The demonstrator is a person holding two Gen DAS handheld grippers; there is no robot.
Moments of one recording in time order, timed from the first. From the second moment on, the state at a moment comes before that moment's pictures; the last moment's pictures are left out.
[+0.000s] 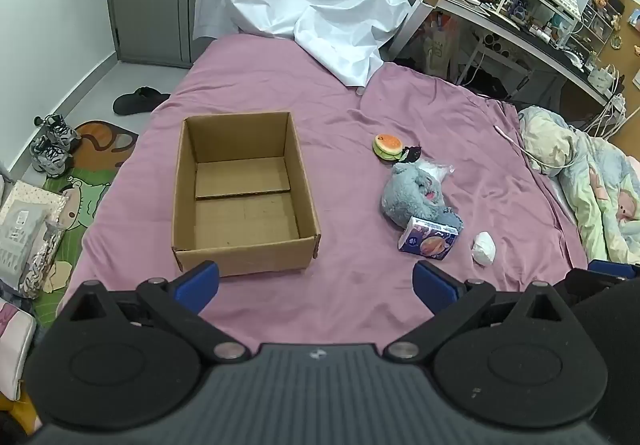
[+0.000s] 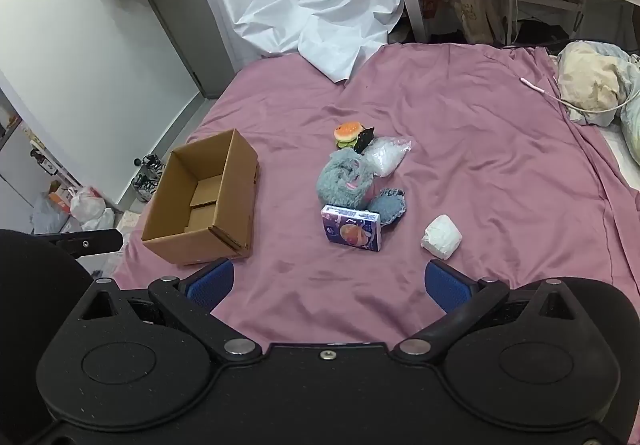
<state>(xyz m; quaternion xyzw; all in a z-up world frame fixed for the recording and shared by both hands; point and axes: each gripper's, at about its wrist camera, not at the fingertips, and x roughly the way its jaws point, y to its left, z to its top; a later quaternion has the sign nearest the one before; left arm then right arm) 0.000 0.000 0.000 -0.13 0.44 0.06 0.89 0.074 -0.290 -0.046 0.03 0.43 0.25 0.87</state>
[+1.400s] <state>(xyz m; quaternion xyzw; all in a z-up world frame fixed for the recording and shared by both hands) -0.002 0.001 0.001 -0.13 0.44 0.07 0.89 0.070 -0.293 -0.045 0.02 0.42 0.24 0.88</state>
